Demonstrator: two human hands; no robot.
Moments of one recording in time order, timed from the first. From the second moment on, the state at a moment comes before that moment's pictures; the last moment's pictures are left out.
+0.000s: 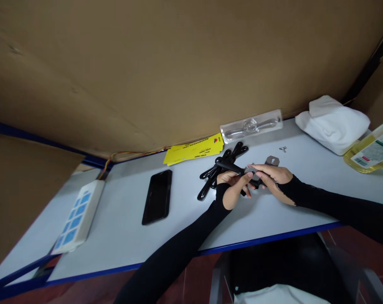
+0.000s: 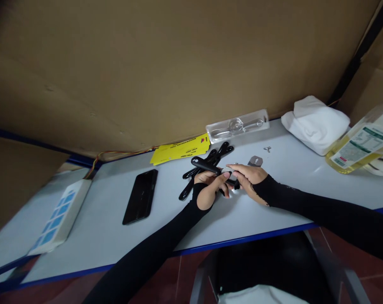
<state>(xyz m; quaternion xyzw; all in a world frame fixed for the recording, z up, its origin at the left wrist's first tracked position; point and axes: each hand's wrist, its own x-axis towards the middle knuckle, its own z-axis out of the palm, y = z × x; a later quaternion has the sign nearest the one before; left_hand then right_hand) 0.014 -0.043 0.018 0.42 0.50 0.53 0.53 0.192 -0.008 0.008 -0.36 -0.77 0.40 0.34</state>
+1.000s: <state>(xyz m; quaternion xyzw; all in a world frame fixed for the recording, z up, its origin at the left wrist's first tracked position) 0.009 -0.045 0.008 0.43 0.53 0.53 0.50 0.197 -0.009 0.008 -0.36 -0.78 0.40 0.33</state>
